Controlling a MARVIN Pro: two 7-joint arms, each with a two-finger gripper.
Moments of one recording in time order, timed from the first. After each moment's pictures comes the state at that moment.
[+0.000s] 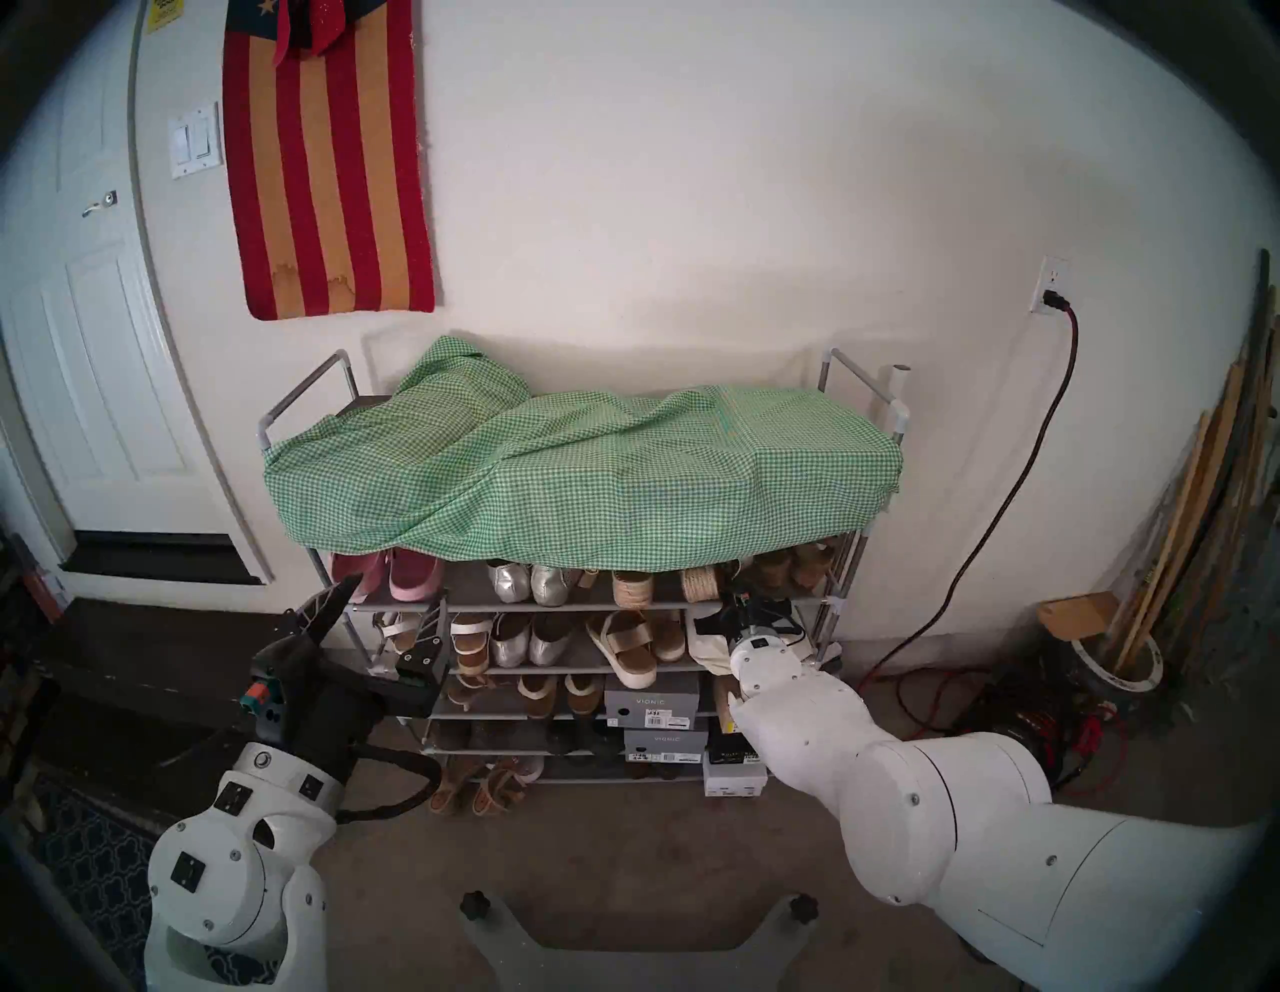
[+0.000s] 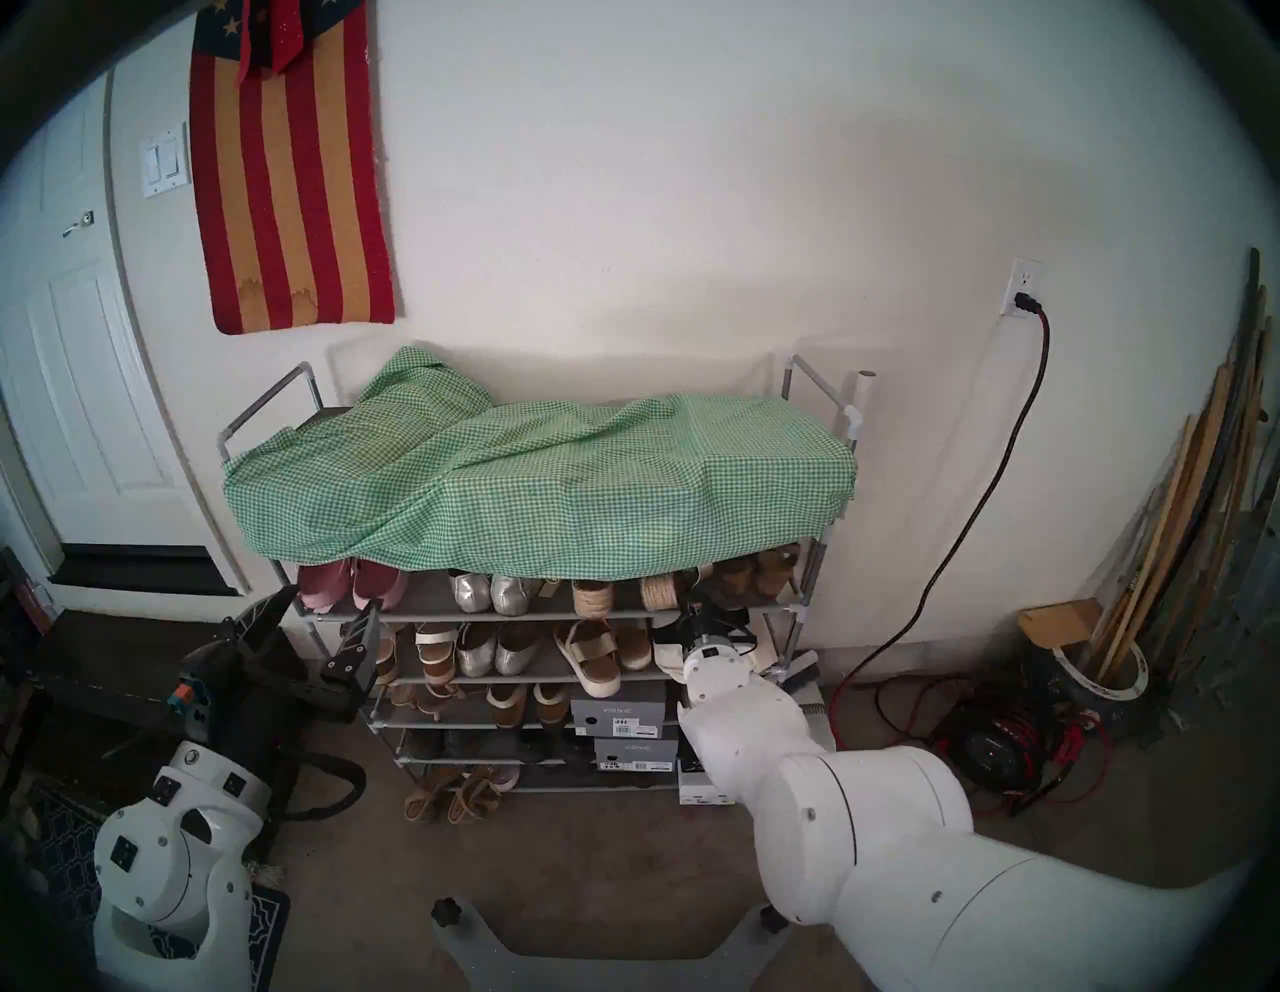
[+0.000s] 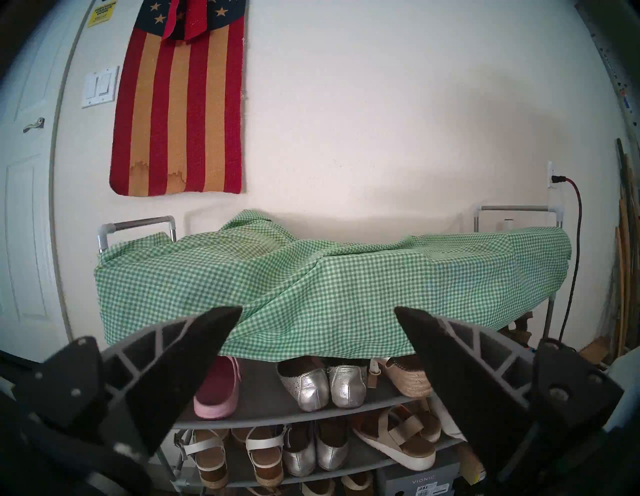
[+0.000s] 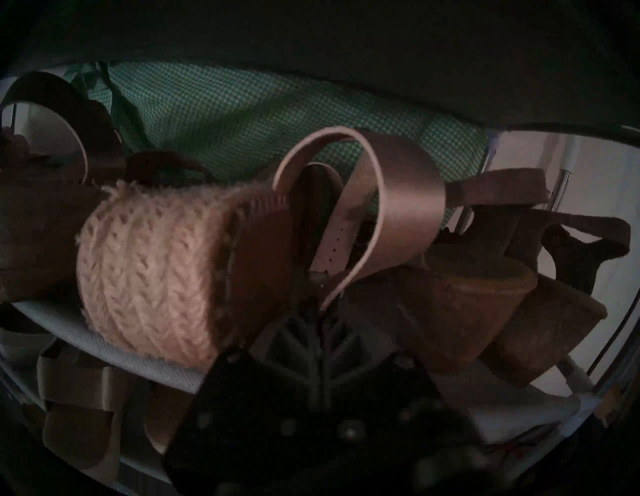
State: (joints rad) left arm 2.30 -1.58 -1.84 -2.37 -0.17 -0.02 -0.31; right arm -0.85 -1.65 1.59 -0.17 -0.38 -0.48 -0.17
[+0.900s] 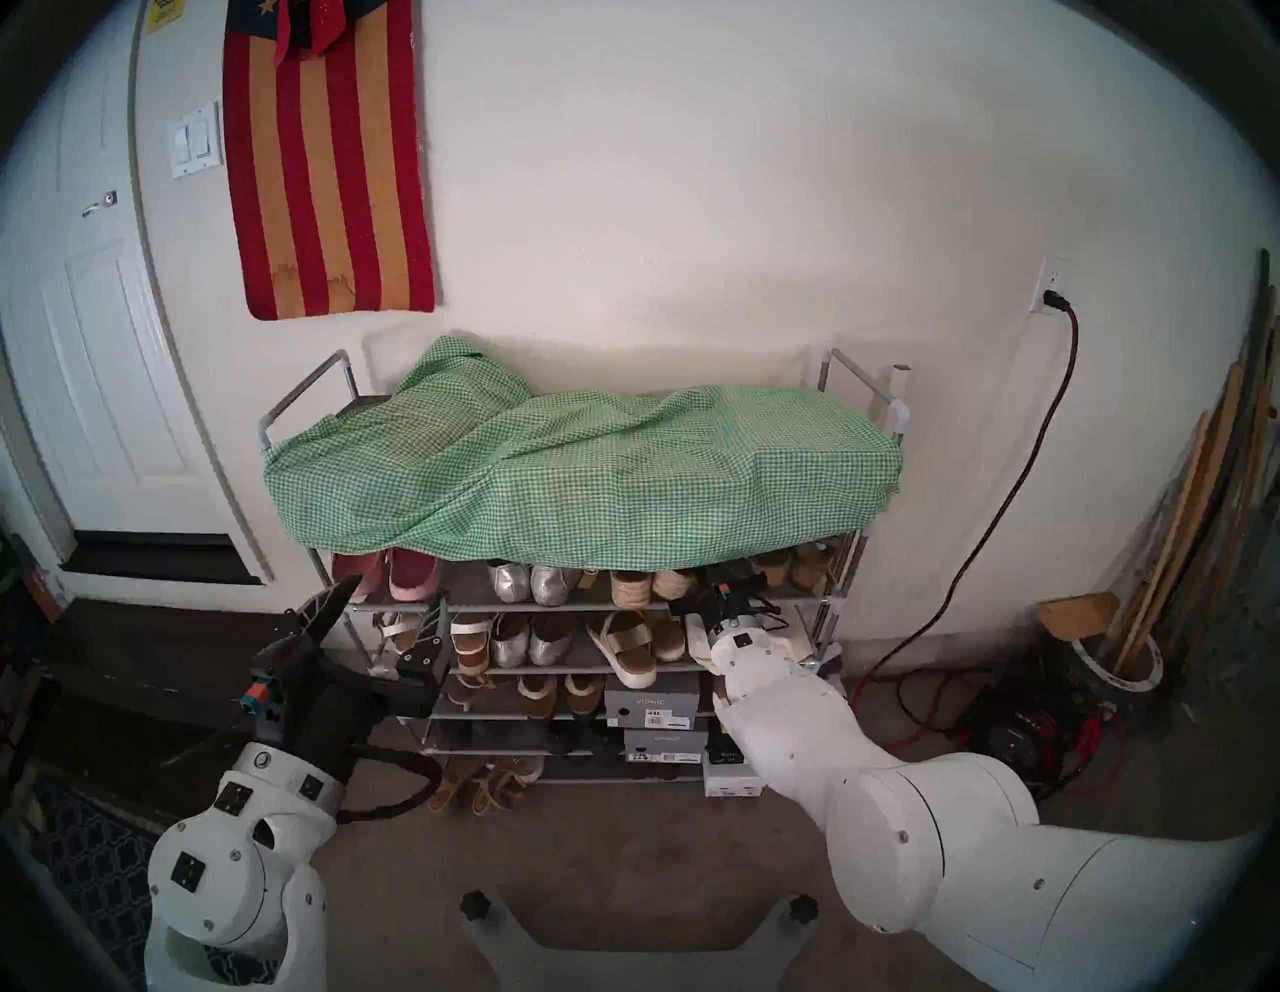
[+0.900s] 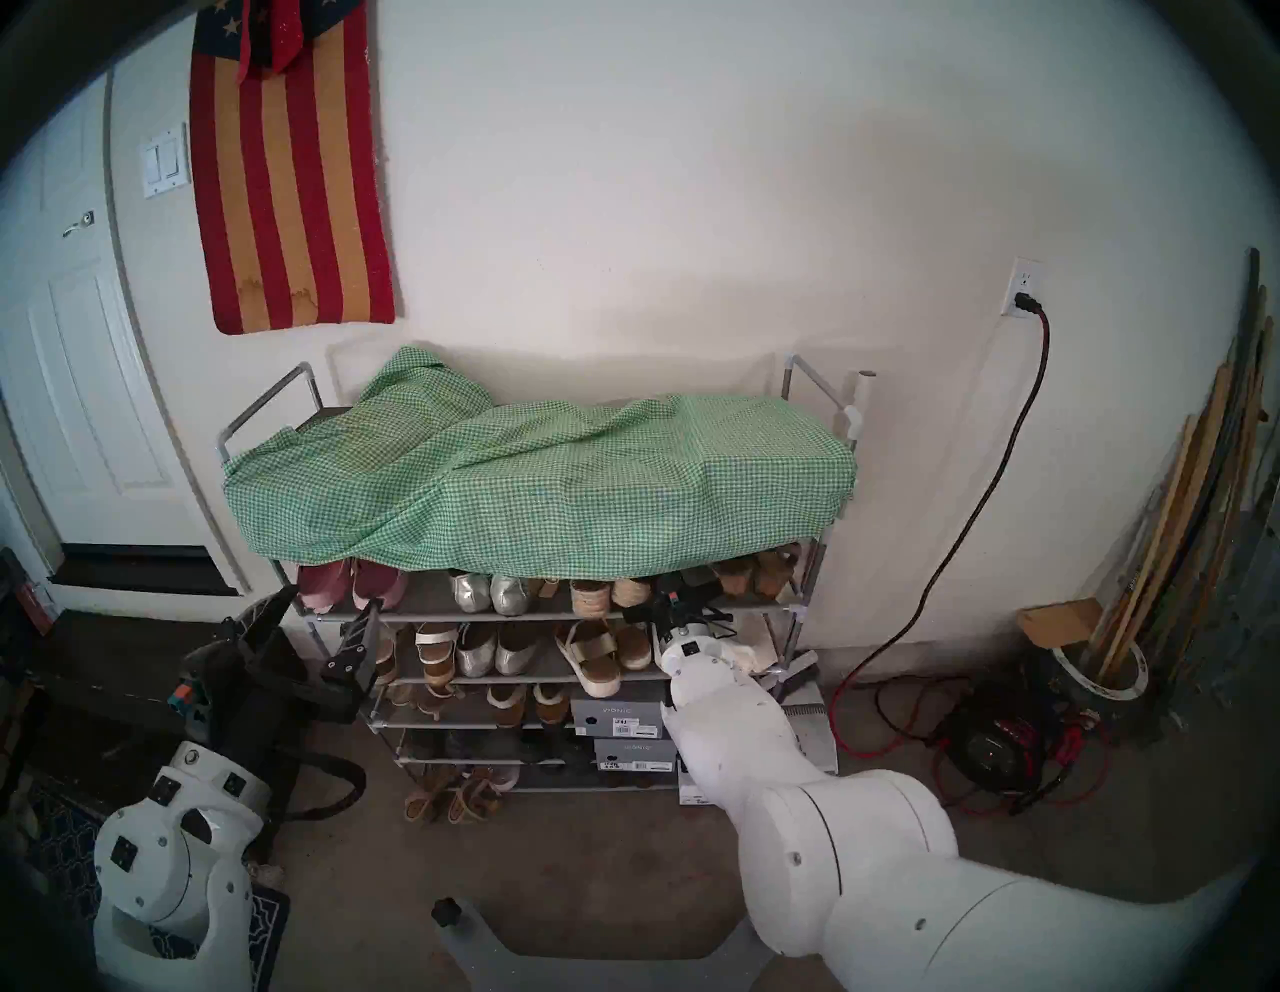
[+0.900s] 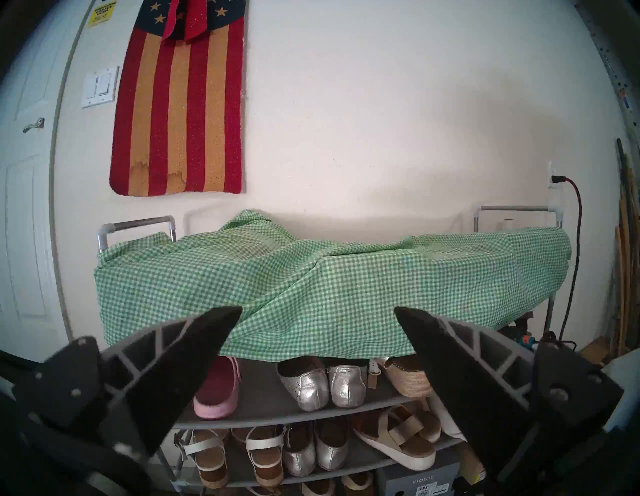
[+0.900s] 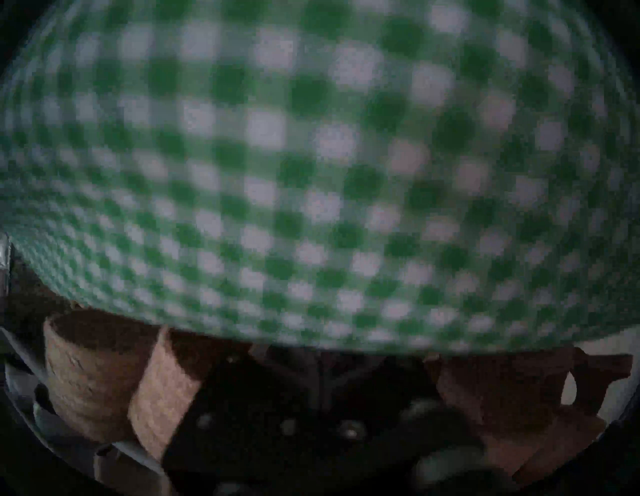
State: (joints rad) left arm 2.30 -1.58 -1.84 -2.37 -0.17 -0.02 -0.31; right arm -0.93 -1.68 1.55 -0.36 -0.44 -0.69 -0.13
